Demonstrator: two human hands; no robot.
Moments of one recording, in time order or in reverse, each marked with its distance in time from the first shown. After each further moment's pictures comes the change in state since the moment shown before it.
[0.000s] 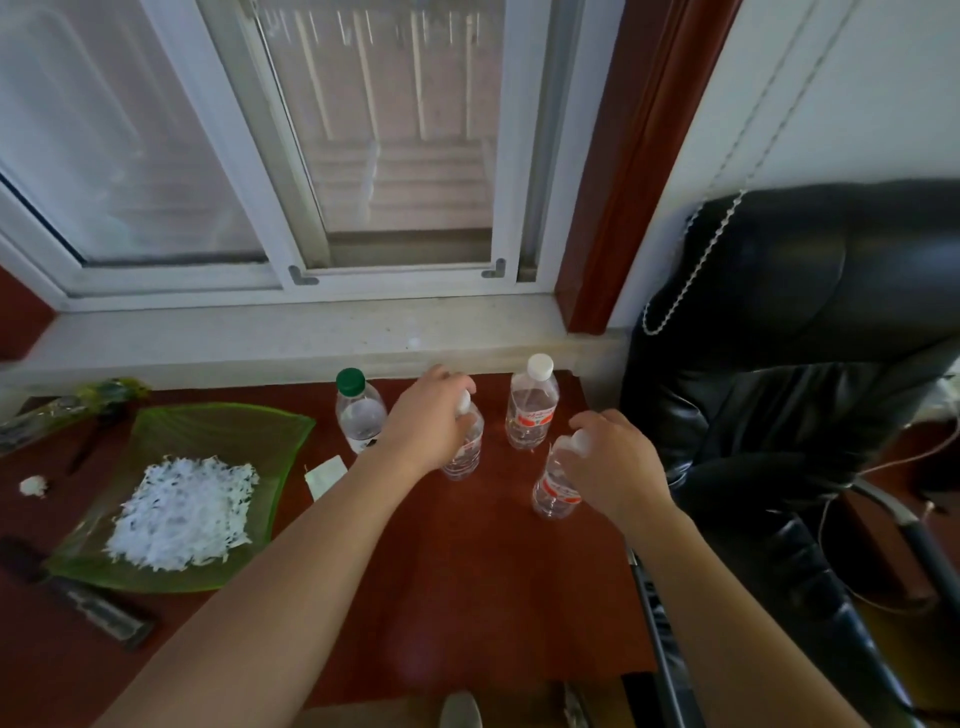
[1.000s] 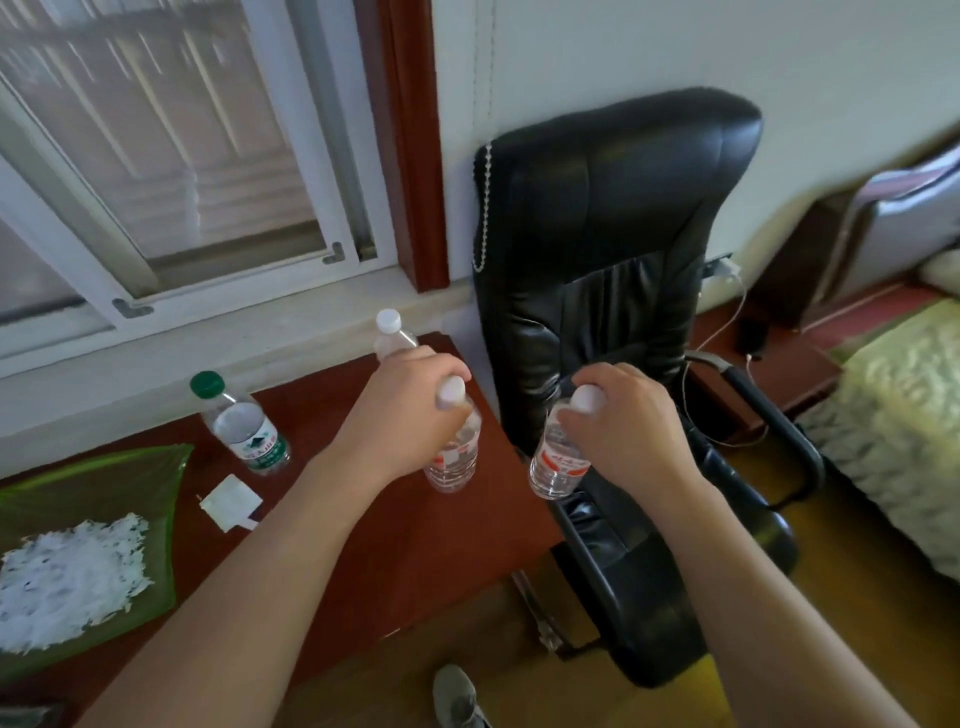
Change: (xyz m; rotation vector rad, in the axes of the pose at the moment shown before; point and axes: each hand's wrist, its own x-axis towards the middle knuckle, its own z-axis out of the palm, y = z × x) left_hand -0.087 0.146 -0.025 -0.210 -0.072 0.367; right_hand -0.159 0.064 -0.099 0.152 0.369 0.215
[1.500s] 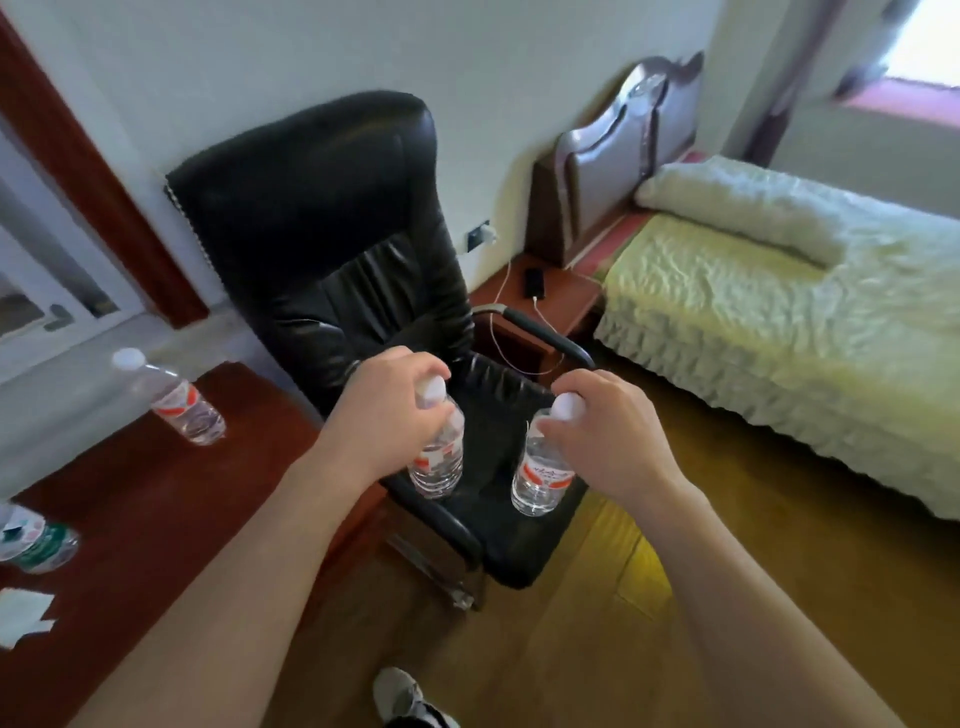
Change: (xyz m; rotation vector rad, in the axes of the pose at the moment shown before) left_hand -0.059 0.204 0.103 -0.050 -0.162 0.365; right_hand -0.190 0.127 -0.163 -0.035 0.204 0.307
